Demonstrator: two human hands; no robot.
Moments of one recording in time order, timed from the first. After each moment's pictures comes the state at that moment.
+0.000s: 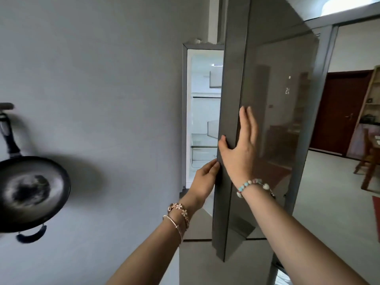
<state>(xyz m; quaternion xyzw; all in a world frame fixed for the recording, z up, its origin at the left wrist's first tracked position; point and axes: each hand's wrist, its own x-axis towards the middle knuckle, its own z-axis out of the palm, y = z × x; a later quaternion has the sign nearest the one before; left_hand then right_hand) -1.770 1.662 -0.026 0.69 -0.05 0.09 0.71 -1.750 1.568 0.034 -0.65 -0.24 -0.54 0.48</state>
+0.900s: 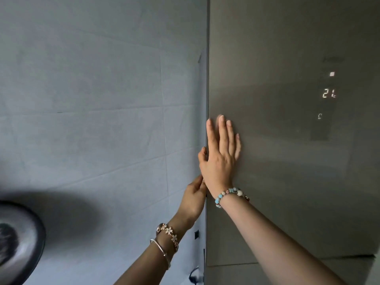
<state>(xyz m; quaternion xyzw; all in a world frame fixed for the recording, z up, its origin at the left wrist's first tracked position) -1.553 1.834 -0.042 0.74 -0.05 0.18 0.65 -1.500 1.770 0.018 -0.72 -0.14 -0.63 0.24</state>
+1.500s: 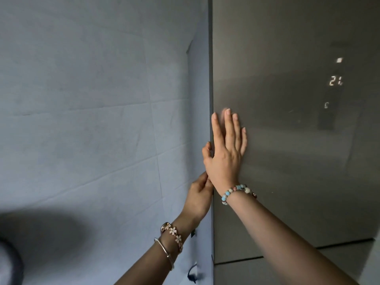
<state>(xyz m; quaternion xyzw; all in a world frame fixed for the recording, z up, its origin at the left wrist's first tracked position) -1.515 1.858 -0.049 0.74 -0.11 0.17 0.64 -1.476 1.786 0.018 -0.73 -0.11 -0.64 0.23</state>
